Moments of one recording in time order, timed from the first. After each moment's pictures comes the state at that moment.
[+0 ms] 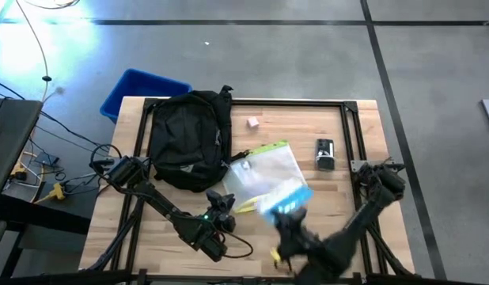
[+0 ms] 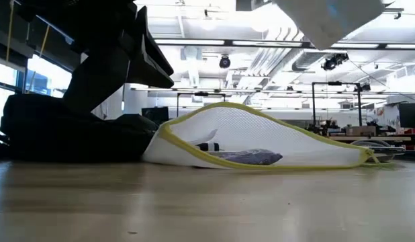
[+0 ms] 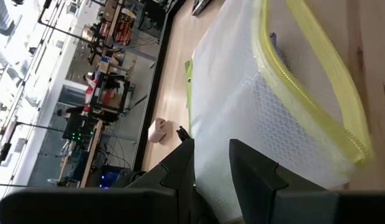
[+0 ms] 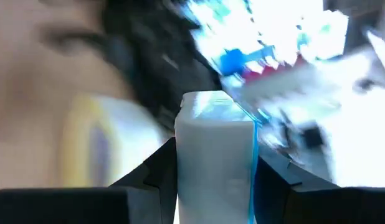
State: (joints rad) left arm -0.66 2.02 1.33 -0.74 -1.23 -0.34; right arm 0.79 2.01 1.84 -1.41 1.24 0.39
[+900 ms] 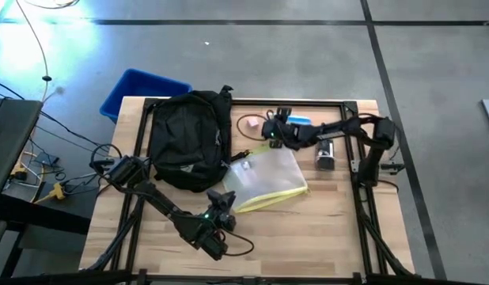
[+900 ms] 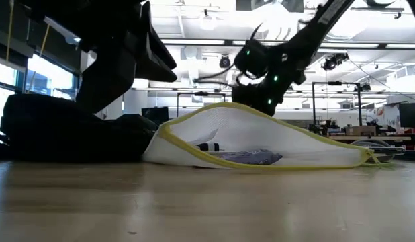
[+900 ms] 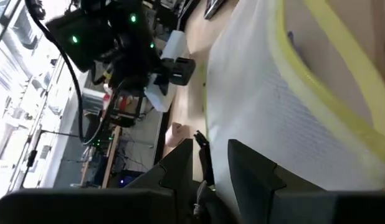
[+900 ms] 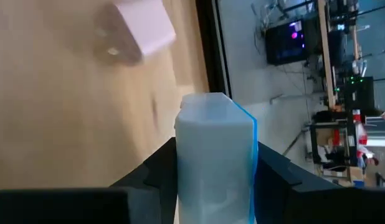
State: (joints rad) left arm -0.64 2.02 1.33 -0.73 -1.30 -0.26; right arm -0.32 1.84 0.96 0.02 0.71 -0.58
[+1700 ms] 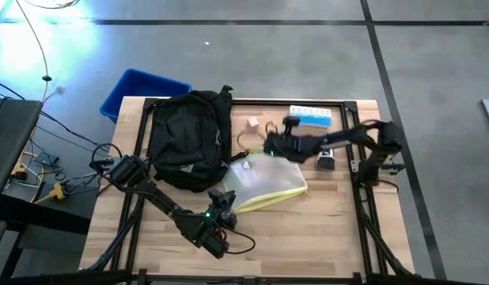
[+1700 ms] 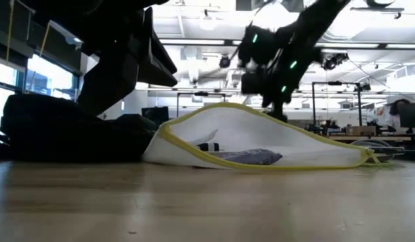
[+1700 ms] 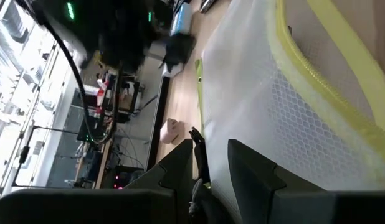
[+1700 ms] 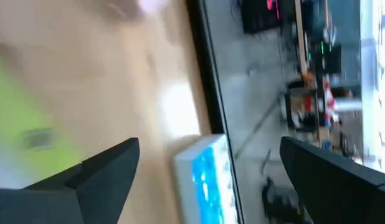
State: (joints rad) left arm -0.63 2.02 1.33 -0.73 -1.27 -0.28; right arm -0.08 1.73 0.97 -0.36 0.96 -0.20
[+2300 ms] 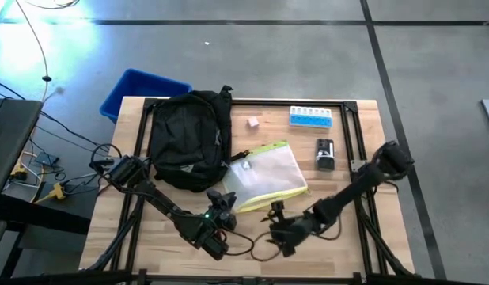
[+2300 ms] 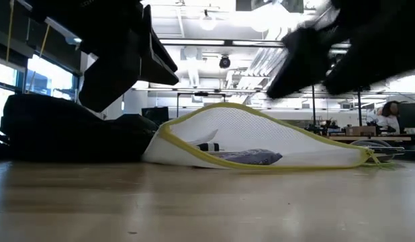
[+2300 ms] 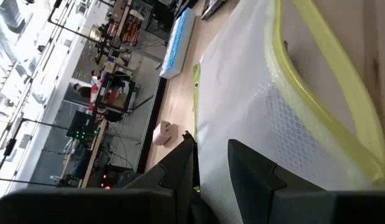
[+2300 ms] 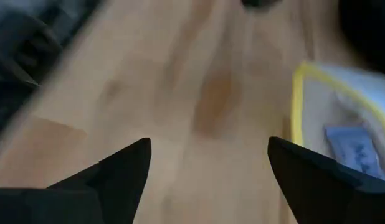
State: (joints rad) left arm -0.64 2.02 1.33 -0.70 -1.27 -0.33; right arm 0.59 1.81 0.97 0.03 0.36 0.16
